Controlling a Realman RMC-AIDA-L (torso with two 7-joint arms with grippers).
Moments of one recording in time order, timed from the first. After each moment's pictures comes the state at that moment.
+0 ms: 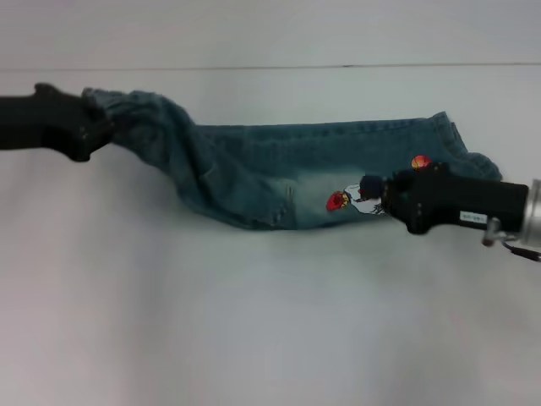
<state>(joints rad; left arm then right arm) -0.56 -2.09 0.62 1.15 2.21 1.57 -1.70 0.55 2.08 -0.64 -0.51 -1.95 -1.47 1.25</state>
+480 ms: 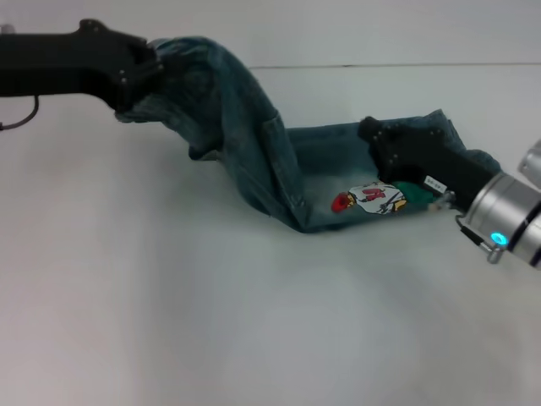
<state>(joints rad) -0.65 -2.08 0.62 1.13 2.05 1.67 -1.70 0.63 2.10 -0.63 -0.06 -1.40 -1.19 0.74</state>
